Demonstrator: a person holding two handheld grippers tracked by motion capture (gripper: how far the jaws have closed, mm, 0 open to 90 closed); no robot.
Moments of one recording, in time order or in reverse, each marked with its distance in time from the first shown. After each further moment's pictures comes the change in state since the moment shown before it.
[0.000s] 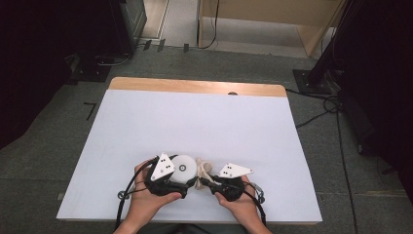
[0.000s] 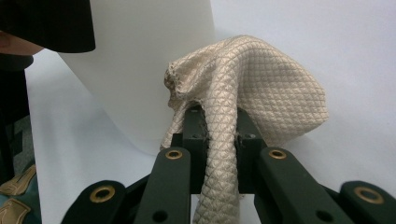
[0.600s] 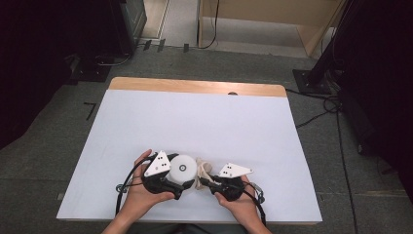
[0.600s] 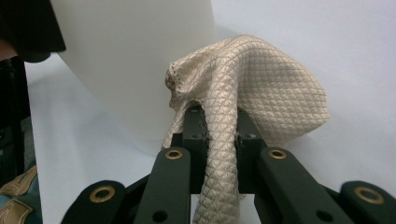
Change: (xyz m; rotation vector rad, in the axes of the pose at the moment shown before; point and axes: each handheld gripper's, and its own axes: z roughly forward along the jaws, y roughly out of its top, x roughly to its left) left arm 0.012 -0.002 -0.001 -0.024 -0.096 0.004; right arm 0.000 0.000 0.001 0.003 0.002 0.007
